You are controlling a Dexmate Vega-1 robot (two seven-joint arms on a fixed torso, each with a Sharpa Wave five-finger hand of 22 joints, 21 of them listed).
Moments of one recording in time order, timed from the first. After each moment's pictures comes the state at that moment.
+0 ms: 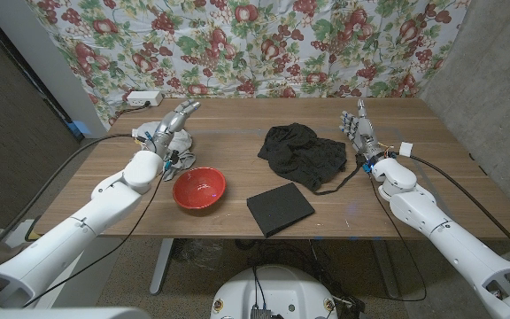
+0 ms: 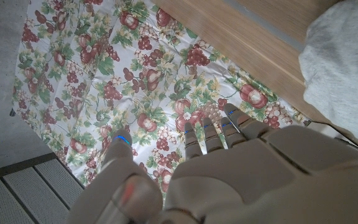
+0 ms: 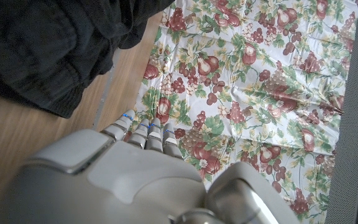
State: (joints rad) left arm 0.93 0.78 0.35 -1.63 -0.21 -0.05 0.30; left_hand 0.15 -0.10 0.45 -0.15 0.24 0.15 -0.17 0.21 0.18 0.13 -0.10 0.20 0.18 0.02 -0.04 0.18 0.17 0.01 0.01 0.18 0.17; right arm -0.87 -0.56 -0.36 -1.37 0.64 0.25 0.00; right_hand 0.05 0.06 -0.07 0.07 0.23 0.10 0.06 0.19 0.18 0.09 0.05 0.21 0.18 0.01 0.00 0.18 0.18 0.03 0.05 0.21 0.17
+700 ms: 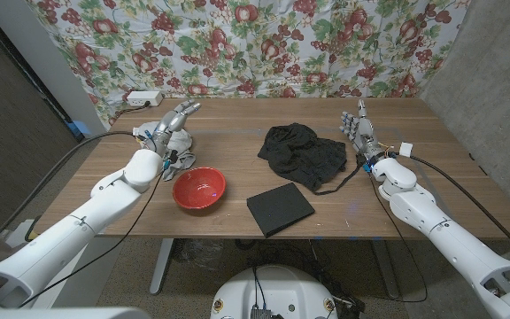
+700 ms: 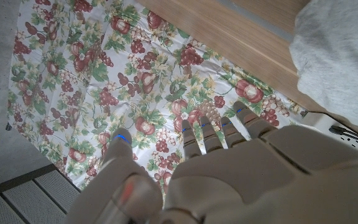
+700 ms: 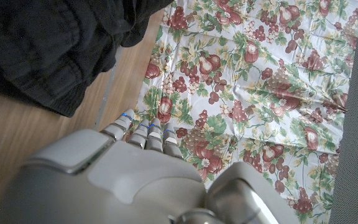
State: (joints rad) left arm 0.93 0.79 0.35 -1.65 -0.16 0.00 0.32; left_hand 0.16 -0.10 0.45 -0.15 0.24 0.19 -0.20 0.21 0.18 0.15 -0.12 0.20 0.18 0.01 -0.03 0.18 0.17 -0.01 0.14 0.18 0.17; right arm -0.86 -0.55 -0.36 -1.34 0.64 0.26 0.02; right_hand 0.05 0.06 -0.07 0.07 0.23 0.10 0.04 0.19 0.18 0.09 0.04 0.21 0.18 0.01 -0.01 0.18 0.18 0.04 0.07 0.20 0.18
